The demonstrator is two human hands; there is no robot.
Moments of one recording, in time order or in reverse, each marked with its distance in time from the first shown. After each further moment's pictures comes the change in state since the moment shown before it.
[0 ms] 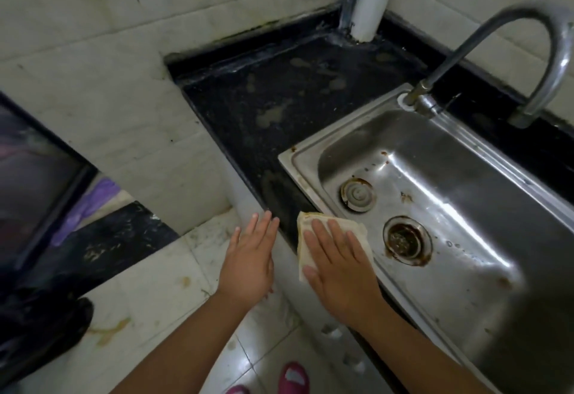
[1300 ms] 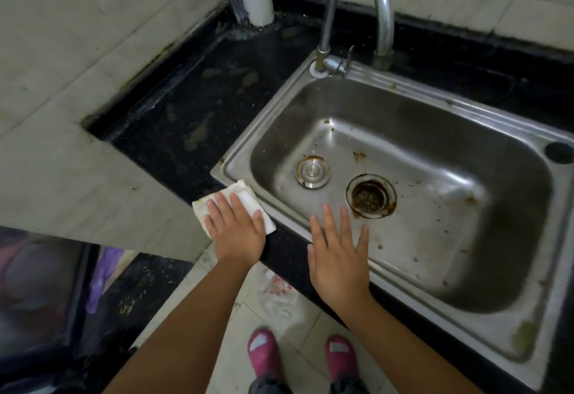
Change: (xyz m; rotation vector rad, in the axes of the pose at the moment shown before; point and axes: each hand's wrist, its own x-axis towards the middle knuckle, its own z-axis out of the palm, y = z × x) left_hand 0.055 0.075 -0.008 0.048 -0.101 -0.278; right_hand -0.038 0.024 -0.011 0.162 0.082 0.556
